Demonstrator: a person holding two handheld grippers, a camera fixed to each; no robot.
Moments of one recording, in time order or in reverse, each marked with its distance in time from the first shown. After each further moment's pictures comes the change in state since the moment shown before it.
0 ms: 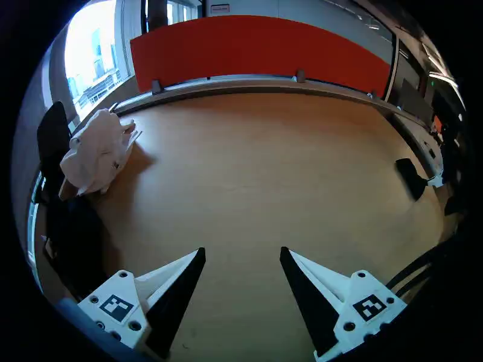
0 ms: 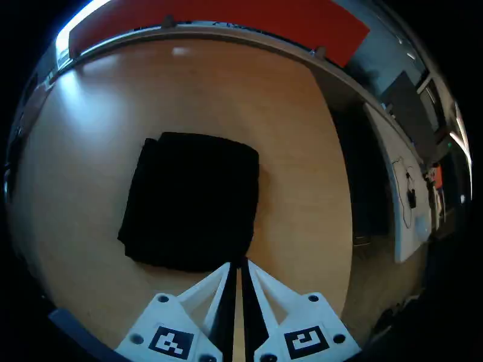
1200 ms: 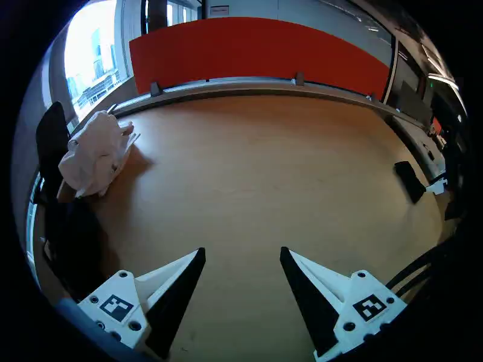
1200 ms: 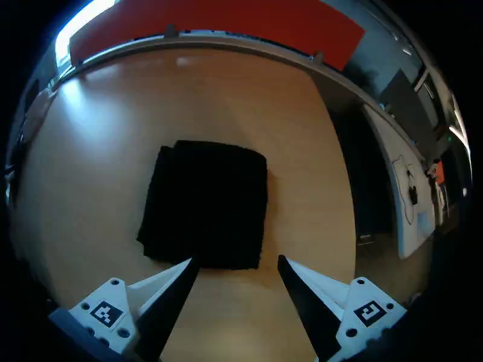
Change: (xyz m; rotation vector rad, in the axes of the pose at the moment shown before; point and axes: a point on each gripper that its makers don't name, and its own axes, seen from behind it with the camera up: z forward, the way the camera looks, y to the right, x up) left arm 0.006 0.002 0.002 -0.011 0.012 -0.004; right arm 0.006 -0.021 -0.019 0.031 0.054 0.030
